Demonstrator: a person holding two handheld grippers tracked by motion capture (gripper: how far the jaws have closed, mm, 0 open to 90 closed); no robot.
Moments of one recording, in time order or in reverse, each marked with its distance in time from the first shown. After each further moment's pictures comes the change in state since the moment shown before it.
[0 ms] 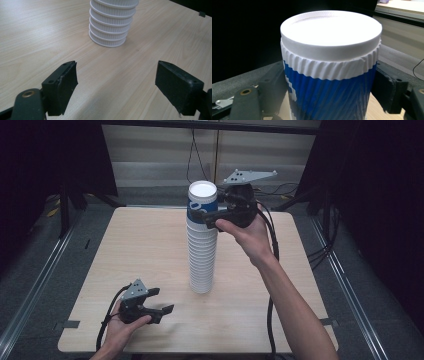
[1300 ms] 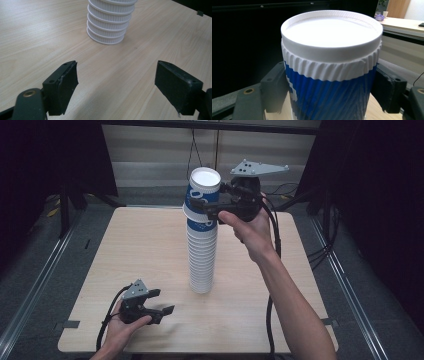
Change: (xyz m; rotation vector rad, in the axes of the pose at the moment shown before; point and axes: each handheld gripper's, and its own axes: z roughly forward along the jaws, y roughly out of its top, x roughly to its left) left arm 0.000 -0.001 0.001 0.015 -0.014 -0.017; right arm 0.006 0.017 -0.014 -0.123 0.003 0.000
